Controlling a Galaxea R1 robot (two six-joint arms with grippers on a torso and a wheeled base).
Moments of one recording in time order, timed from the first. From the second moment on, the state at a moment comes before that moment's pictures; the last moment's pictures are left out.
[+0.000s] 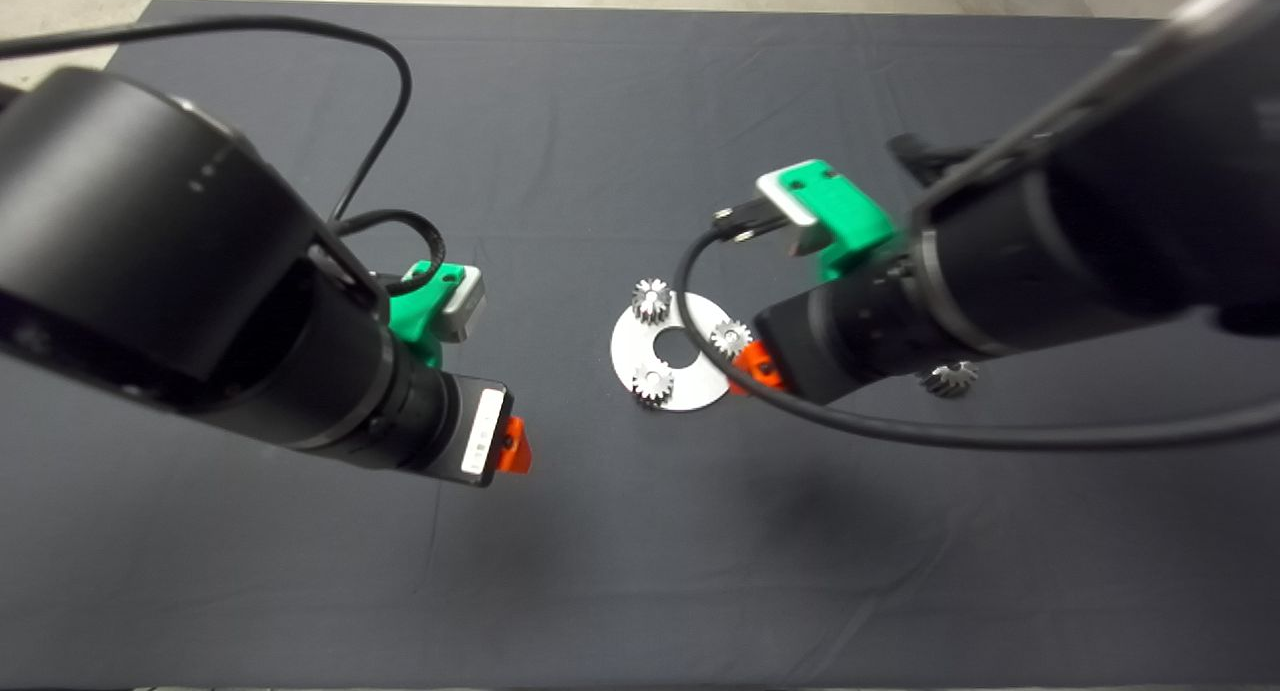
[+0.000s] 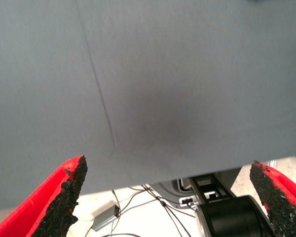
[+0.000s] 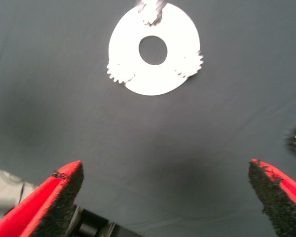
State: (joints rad) left arm -0.66 2.44 -0.47 0.17 1.53 -1.80; right arm 0.84 2.70 -0.56 -0.21 -1.53 1.80
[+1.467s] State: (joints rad) left arm -0.66 2.41 -0.42 0.03 1.53 -1.92; right arm 0.87 2.65 -0.37 -0.06 -1.53 1.99
